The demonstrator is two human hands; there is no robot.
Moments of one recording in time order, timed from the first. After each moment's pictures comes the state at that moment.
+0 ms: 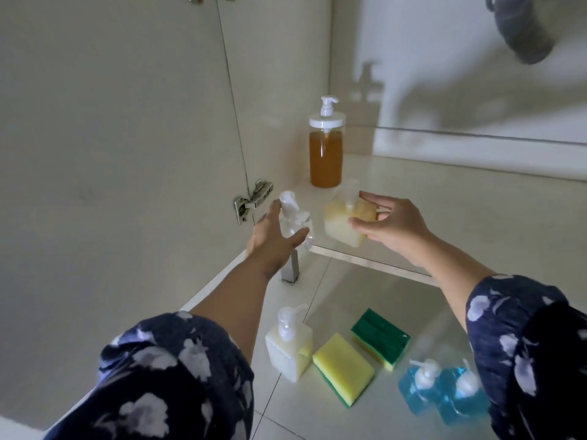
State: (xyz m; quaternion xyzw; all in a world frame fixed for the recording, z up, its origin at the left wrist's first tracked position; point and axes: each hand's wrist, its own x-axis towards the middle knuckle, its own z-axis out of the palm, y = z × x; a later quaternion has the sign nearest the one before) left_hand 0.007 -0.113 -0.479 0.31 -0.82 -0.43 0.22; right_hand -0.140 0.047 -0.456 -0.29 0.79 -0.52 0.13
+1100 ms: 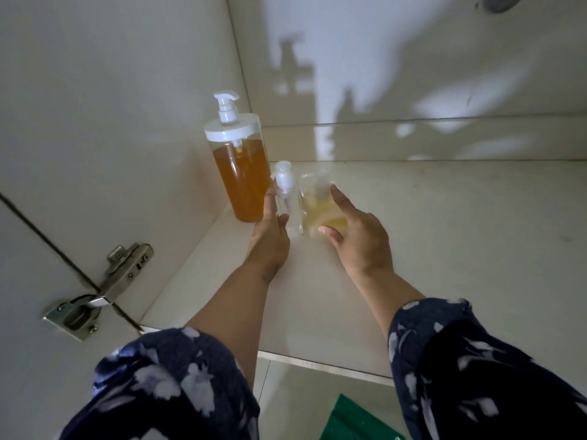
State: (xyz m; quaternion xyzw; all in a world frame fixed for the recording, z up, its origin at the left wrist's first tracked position) left_hand -0.231 -0.137 -0.515 0.21 -0.85 -0.44 0.21; right_hand -0.302 -0.011 -0.538 -0.28 0.88 -0.37 -0.14
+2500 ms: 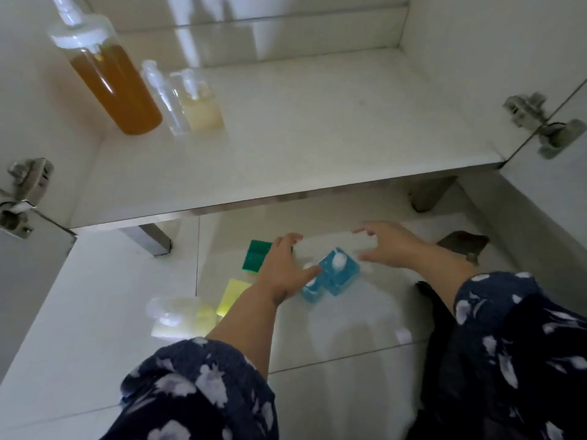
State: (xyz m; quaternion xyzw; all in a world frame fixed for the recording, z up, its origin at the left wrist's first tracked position) left_hand -0.049 0.068 -0.582 0.11 -0.88 -0.44 -0.13; right_hand -0.120 0.270 -0.551 -0.10 0.95 -0.17 0.26
